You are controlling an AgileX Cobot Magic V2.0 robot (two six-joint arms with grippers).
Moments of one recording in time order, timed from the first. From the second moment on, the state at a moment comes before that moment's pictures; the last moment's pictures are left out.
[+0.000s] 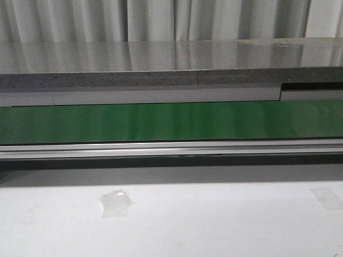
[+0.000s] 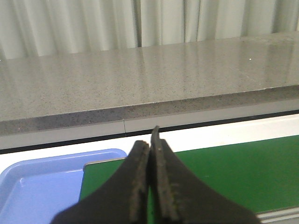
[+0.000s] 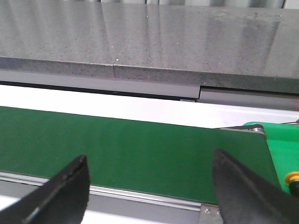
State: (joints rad) left arm -0.10 0.43 -0.37 -0.44 0.11 0.48; right arm 0.05 0.49 -0.44 0.34 0.26 -0.34
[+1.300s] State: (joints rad) left arm -0.10 0.43 -0.37 -0.44 0.11 0.48; right arm 0.05 0.49 -0.44 0.34 0.26 -0.34
